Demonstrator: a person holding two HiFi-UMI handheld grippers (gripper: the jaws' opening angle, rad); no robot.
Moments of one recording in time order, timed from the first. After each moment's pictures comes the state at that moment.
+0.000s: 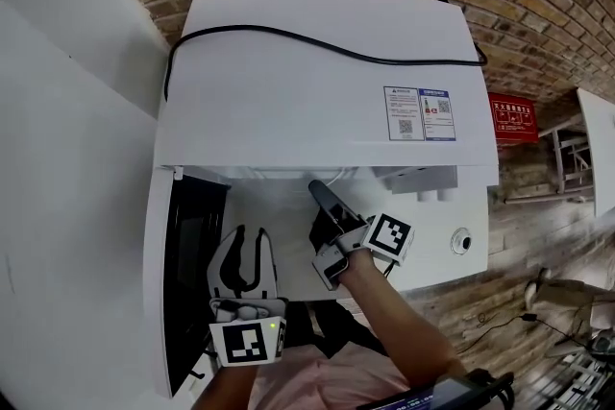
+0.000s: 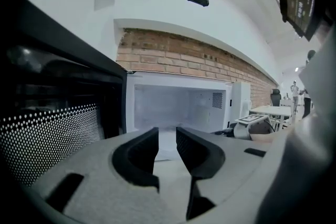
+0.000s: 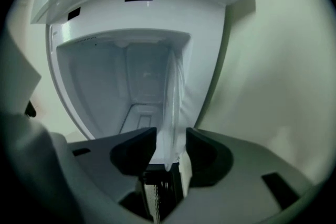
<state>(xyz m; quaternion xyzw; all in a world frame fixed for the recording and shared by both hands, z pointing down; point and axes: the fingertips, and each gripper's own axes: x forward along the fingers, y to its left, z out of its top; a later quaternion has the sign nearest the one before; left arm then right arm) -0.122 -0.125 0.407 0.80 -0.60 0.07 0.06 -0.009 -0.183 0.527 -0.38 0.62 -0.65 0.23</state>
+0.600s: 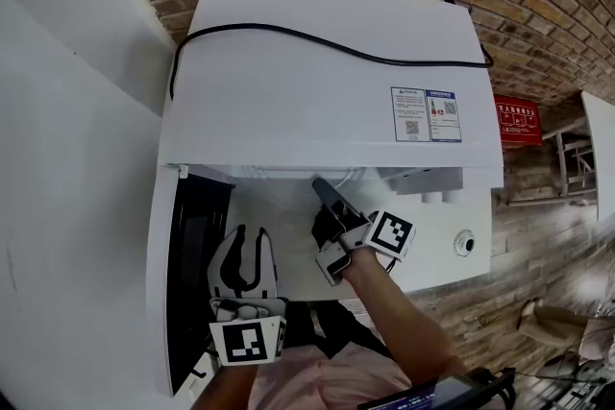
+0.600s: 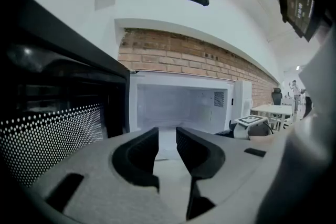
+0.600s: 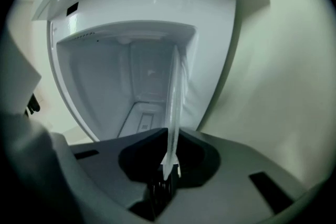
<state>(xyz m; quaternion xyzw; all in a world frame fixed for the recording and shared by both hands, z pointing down) -0.129 -0.124 0.407 0.79 -0.60 0.07 0.06 -0.013 -0.194 0.525 -0.36 0.65 -0.62 0.23</state>
